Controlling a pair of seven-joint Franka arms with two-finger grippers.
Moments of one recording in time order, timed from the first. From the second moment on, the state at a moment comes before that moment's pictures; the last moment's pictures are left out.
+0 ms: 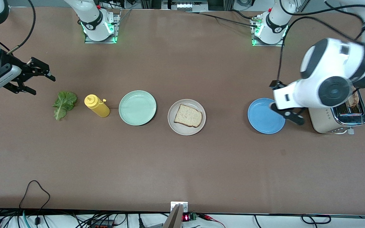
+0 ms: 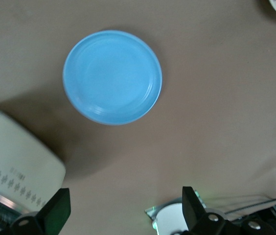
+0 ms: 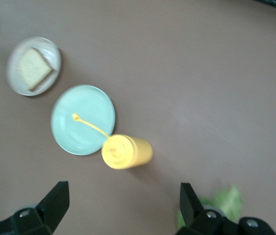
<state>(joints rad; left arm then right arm) 0.01 0.33 -0.25 -1.46 0.10 1.36 0.24 -0.05 -0.13 -0.11 -2.10 0.49 1.99 -0.94</state>
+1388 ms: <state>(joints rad) 0.03 -0.05 0.01 -1.73 -0.01 1.63 0.20 -0.20 0.52 -0.15 -2.19 1.38 1.72 -2.66</state>
